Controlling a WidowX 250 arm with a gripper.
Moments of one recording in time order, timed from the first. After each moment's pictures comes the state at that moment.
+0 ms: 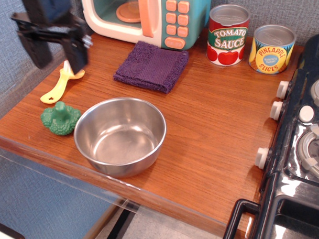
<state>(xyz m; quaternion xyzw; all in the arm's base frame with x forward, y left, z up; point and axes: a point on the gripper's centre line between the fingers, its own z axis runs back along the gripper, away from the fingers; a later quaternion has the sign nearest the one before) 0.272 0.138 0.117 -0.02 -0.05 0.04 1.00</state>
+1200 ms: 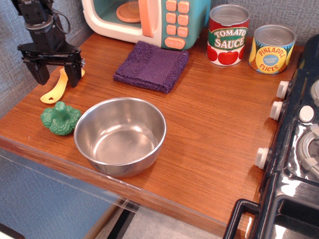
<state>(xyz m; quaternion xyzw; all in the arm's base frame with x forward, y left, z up) 0.331 0.191 0.029 0.02 -0.05 0.12 0.99</state>
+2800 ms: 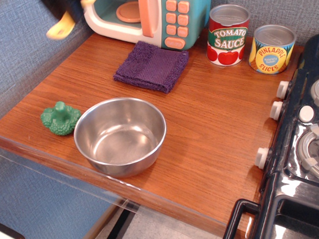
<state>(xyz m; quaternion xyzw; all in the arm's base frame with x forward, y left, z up) 0.334 0.130 0.158 -0.04 -0.17 -0.01 0.98</state>
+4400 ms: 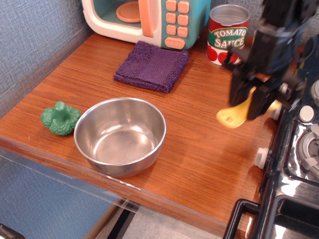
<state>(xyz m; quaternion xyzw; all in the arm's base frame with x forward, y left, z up) 0.324 -0.117 0.070 0.02 0.03 -0.21 0.98</state>
